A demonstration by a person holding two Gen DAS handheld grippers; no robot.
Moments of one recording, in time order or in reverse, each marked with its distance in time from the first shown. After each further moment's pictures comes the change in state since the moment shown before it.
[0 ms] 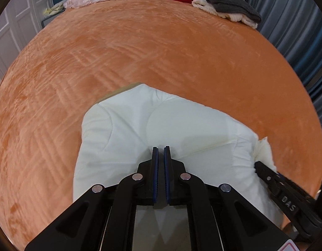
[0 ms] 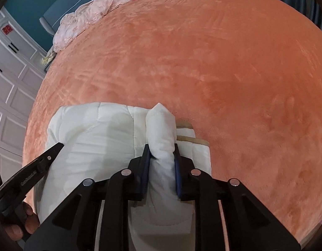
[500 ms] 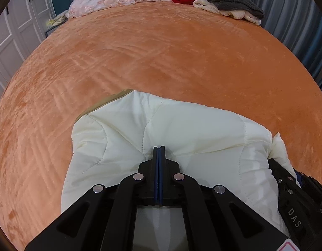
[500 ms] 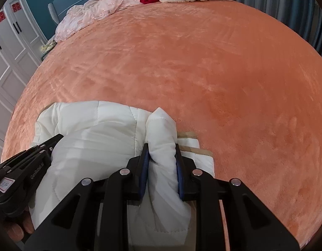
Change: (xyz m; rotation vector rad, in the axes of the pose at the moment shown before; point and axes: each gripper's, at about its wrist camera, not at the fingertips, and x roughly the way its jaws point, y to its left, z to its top) left arm 0.031 -0.009 -0.007 0.036 -0.058 0.081; right arm 0.020 0.015 -0.006 -0.122 -0.086 -0.084
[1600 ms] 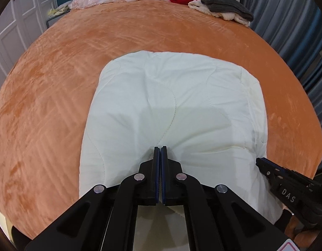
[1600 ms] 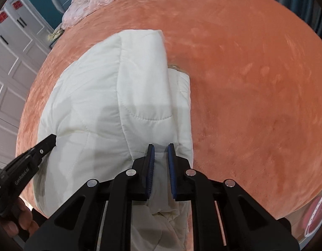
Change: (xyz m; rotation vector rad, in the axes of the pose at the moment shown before) left arm -0.095 0.009 -0.077 -0.037 0.031 -0.082; right arm -0.072 -0.022 -0.061 0.010 0.160 0.060
